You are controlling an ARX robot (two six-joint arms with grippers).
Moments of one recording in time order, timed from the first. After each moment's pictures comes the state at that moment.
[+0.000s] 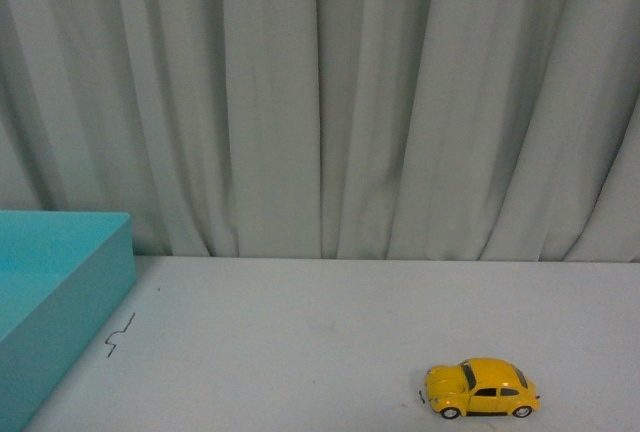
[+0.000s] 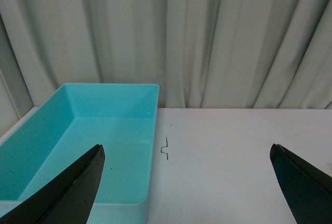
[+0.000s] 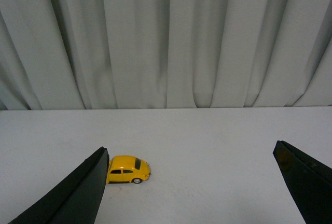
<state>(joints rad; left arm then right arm) 0.00 0.01 0.01 0.00 0.00 0.00 0.01 0.00 0.01 0.00 0.00 -0.01</state>
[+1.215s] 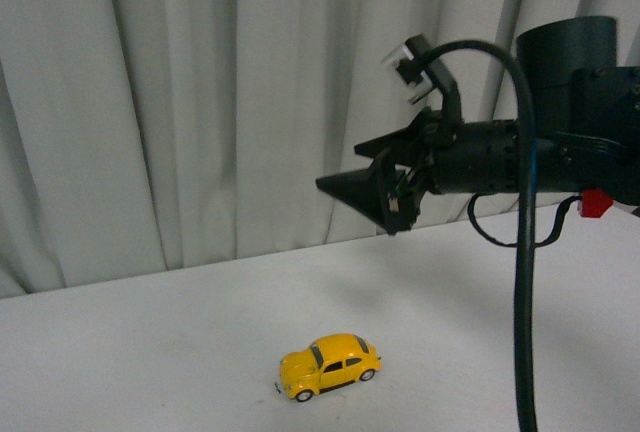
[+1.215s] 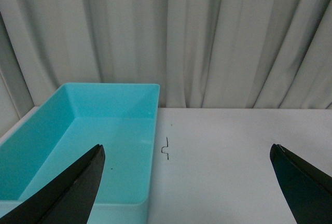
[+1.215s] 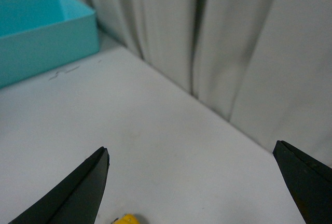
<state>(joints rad) 0.00 0.01 0.01 0.00 0.00 0.00 -0.10 1.93 1.02 0.57 -0.86 -0.34</state>
